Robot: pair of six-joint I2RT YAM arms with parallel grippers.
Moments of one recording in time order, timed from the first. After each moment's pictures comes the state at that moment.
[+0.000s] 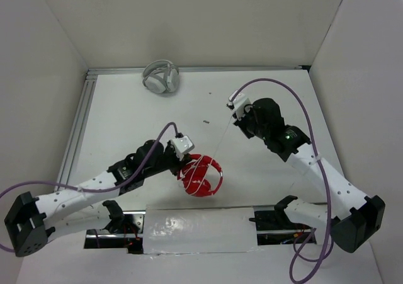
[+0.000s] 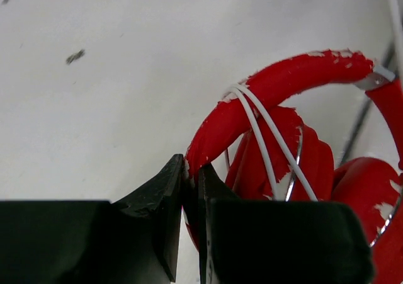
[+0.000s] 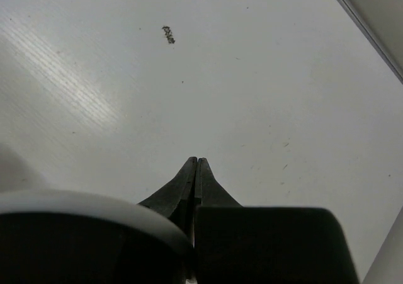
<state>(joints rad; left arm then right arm) -0.89 1.00 0.60 0.01 0.02 0.05 0.56 1.06 1.02 -0.50 0.06 -0.37</state>
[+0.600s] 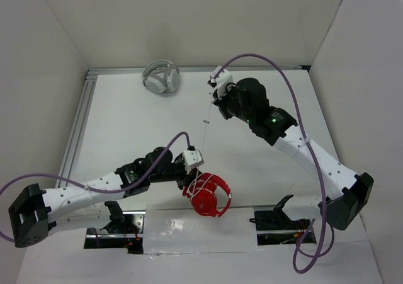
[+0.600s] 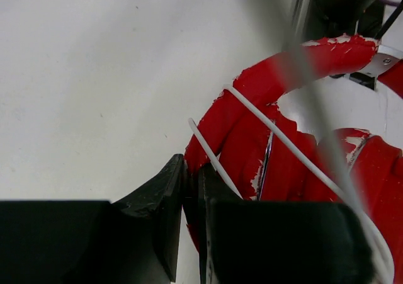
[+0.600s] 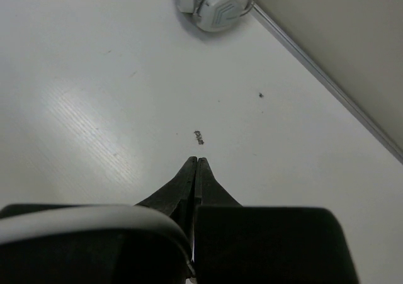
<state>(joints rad) -1.00 1.01 0.58 0.04 0.25 -0.01 0.65 1.26 1.32 -0.40 0.01 -0.27</state>
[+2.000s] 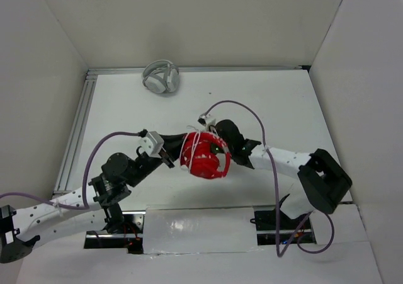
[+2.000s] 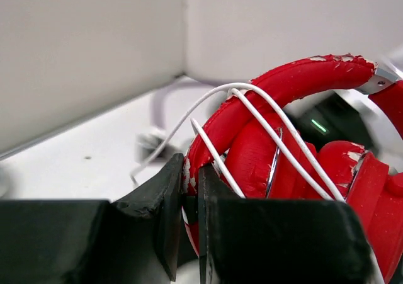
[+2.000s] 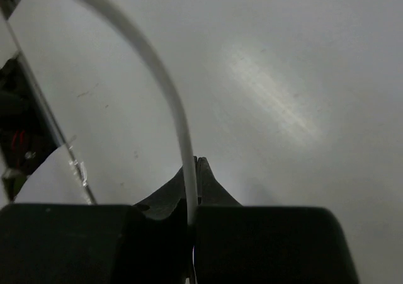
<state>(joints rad) -1.02 0.71 0.56 0.38 -0.13 0.01 0.73 1.48 0.78 0.17 -0.33 0.28</state>
